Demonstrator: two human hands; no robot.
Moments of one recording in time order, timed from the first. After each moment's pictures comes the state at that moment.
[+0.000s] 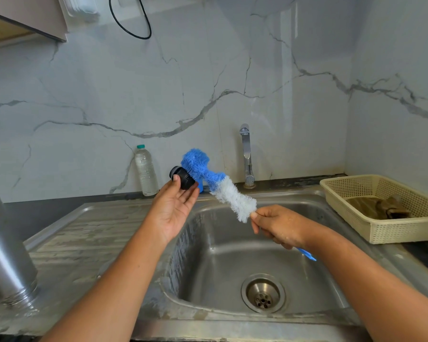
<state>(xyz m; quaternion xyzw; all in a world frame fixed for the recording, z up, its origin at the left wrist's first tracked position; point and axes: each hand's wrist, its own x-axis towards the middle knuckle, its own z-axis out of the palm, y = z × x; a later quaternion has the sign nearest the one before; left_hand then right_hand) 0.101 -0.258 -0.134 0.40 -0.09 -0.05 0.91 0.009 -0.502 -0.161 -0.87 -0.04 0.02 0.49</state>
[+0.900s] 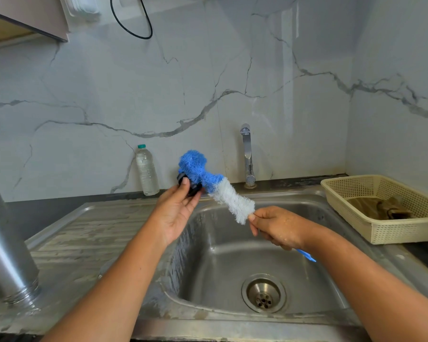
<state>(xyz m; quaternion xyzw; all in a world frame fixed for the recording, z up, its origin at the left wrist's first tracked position) 0.100 -0.258 -0.139 0.44 -0.10 -0.05 0.89 0.008 -0.499 -0.158 -0.88 -0.05 0.03 0.47</state>
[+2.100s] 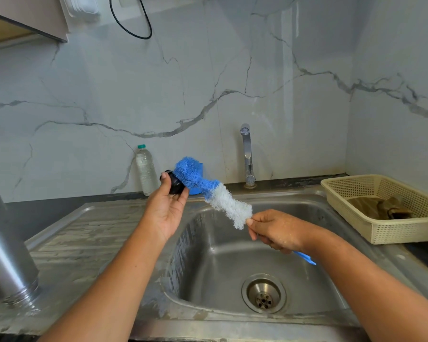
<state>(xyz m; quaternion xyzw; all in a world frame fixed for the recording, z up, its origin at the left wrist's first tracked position) 0.105 -0.255 -0.128 0.36 -0.07 0.00 0.93 0.005 -0.495 -0.158 -0.88 -0.05 0.06 0.47</state>
